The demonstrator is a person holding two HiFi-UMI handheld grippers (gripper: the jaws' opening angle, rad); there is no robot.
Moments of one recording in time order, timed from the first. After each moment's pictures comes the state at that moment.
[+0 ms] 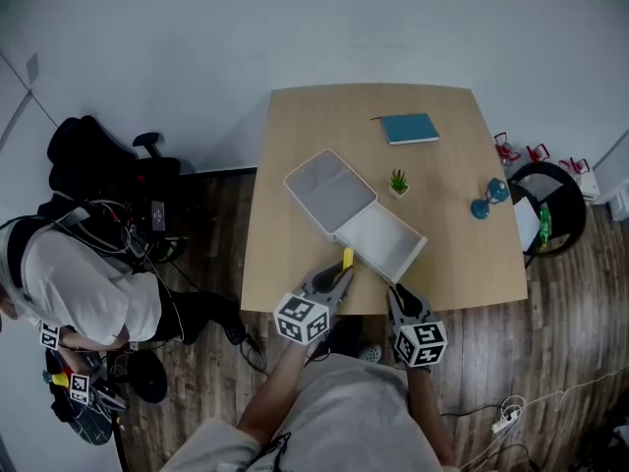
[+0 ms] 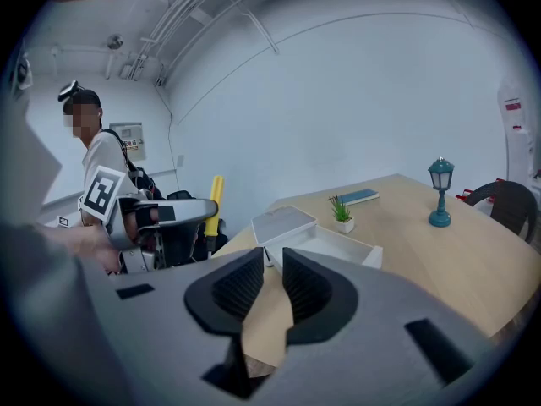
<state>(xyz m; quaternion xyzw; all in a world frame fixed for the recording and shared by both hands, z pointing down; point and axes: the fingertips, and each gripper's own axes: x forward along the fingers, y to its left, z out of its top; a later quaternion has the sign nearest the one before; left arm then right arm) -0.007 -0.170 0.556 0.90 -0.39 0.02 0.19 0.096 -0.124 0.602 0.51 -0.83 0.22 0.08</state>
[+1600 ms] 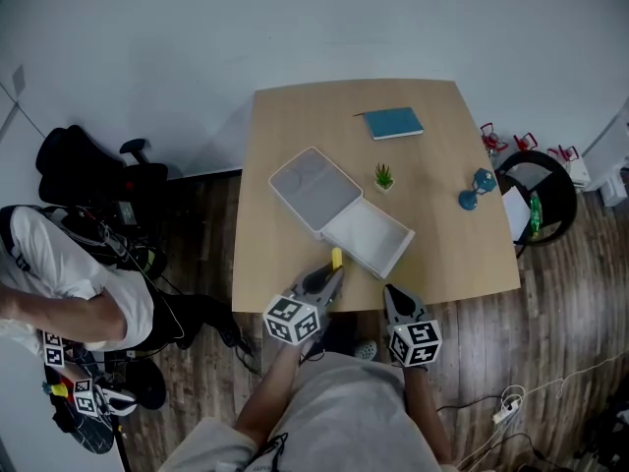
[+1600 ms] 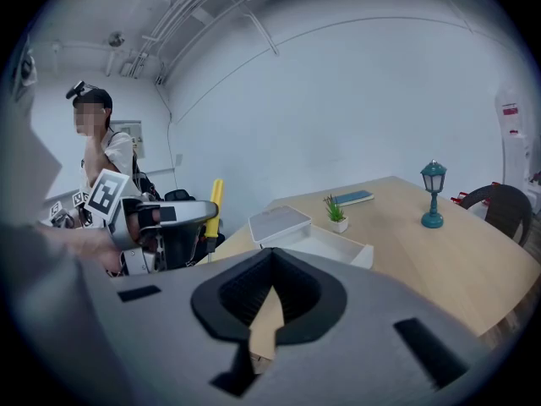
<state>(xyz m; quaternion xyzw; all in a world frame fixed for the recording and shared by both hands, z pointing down) 0.002 -0.162 0.562 0.90 -0.37 0.00 0.21 0.110 -0.112 0.603 0.52 -0.82 0.21 0.09</state>
